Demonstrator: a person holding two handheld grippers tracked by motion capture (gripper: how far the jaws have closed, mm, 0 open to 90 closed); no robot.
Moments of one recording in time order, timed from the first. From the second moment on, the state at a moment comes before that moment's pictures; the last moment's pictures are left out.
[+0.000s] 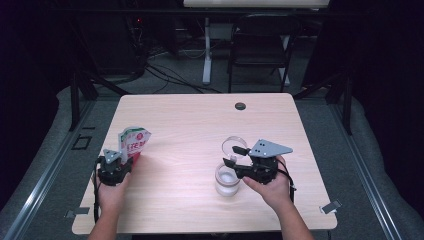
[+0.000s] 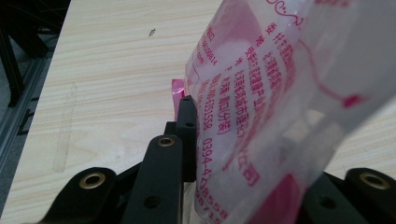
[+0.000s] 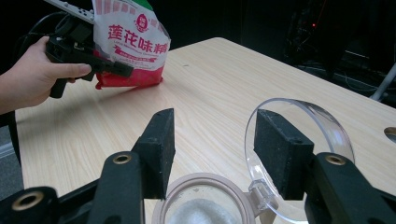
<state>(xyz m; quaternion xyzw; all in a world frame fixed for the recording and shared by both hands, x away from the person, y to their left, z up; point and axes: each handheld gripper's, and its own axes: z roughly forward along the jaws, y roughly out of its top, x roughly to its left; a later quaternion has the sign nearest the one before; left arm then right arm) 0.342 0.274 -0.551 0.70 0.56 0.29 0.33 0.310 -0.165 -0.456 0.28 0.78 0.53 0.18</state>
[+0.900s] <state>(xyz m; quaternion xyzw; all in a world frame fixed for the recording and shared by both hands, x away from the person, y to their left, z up) 0.333 0.273 -0.543 0.68 0.56 0.29 0.38 0.312 -0.166 -0.458 0.29 0.78 0.52 0.19</state>
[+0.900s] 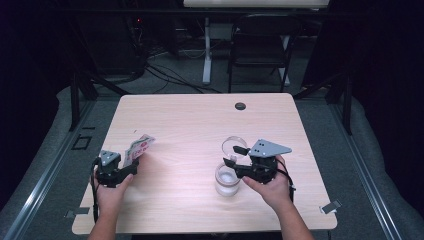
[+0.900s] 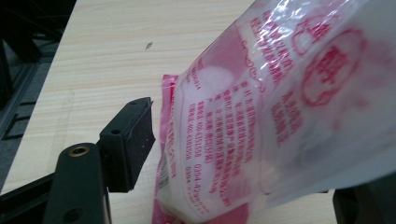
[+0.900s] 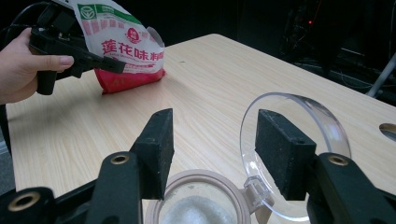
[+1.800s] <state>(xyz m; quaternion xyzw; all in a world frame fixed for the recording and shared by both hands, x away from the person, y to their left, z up) 0.319 0.220 -0.532 0.74 0.48 0.26 0.39 0.312 -0.170 -0.455 0.29 0.78 0.52 0.19</state>
